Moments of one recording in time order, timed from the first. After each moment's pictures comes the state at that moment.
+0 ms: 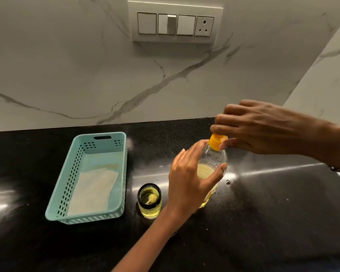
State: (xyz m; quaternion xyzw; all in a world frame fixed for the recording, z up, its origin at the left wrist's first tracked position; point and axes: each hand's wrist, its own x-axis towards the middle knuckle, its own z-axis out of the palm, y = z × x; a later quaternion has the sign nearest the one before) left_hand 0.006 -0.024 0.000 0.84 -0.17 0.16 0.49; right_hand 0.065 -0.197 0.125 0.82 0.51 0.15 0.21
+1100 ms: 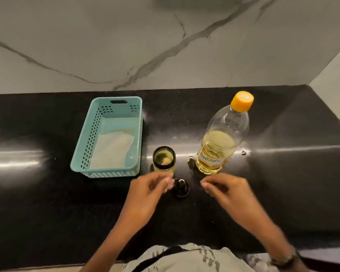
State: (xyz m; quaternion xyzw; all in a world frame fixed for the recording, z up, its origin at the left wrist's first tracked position) left_hand -0.084 0.089 -0.038 0.80 0.03 -0.08 0.60; right_hand -0.076 -0.129 -0.050 0.90 0.06 -0.06 -0.42
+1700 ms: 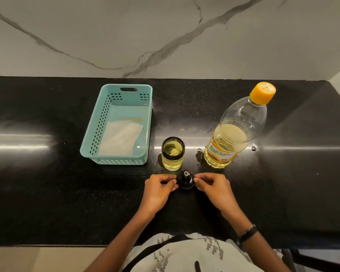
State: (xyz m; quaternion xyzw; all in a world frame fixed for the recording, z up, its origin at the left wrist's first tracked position) left_hand -0.078 0.080 -0.113 0.78 0.18 -0.16 0.58; right_hand -0.062 -0.093 -0.114 0.83 -0.13 -0.19 -0.50
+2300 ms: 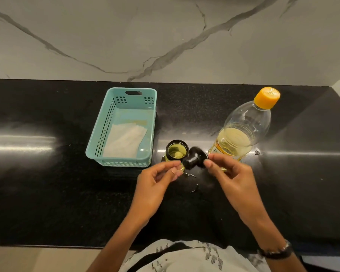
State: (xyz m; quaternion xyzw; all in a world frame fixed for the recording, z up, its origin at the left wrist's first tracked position) left_hand -0.088 0.092 -0.047 0.71 0.09 -0.05 0.70; right_hand -0.070 -0.089 -0.022 0.75 0.01 -0.04 -0.66
